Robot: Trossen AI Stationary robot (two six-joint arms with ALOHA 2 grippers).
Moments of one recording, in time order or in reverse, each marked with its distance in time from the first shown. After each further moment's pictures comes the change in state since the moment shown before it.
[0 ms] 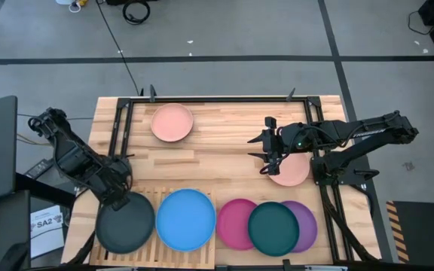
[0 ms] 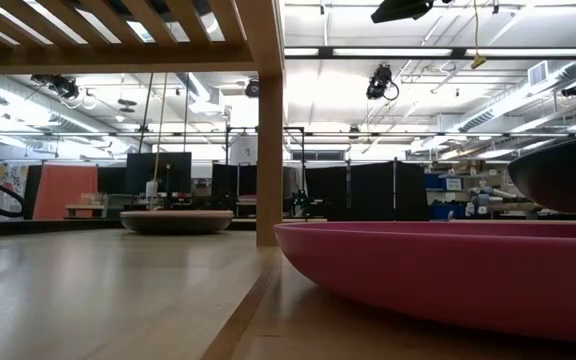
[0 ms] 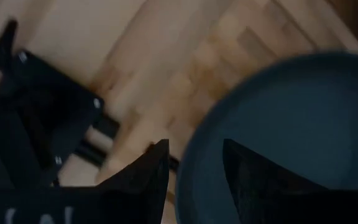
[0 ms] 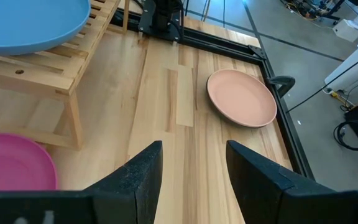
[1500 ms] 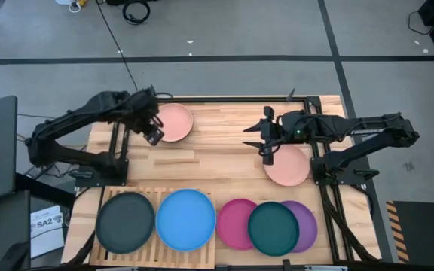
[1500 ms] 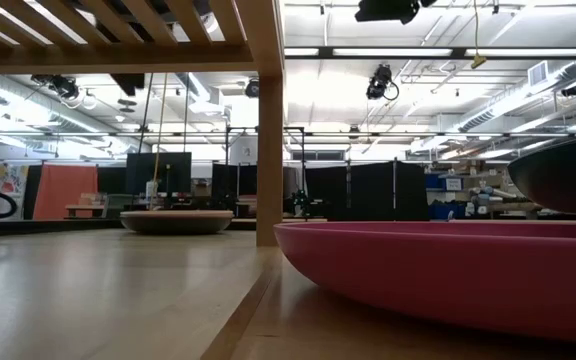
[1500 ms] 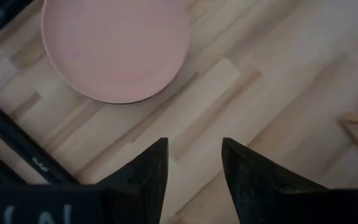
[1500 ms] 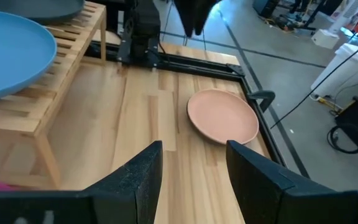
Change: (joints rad) left arm 1.223 0.095 0.000 0.230 0.040 1.047; right arm -0.120 0.005 0.000 0.128 -0.078 0.000
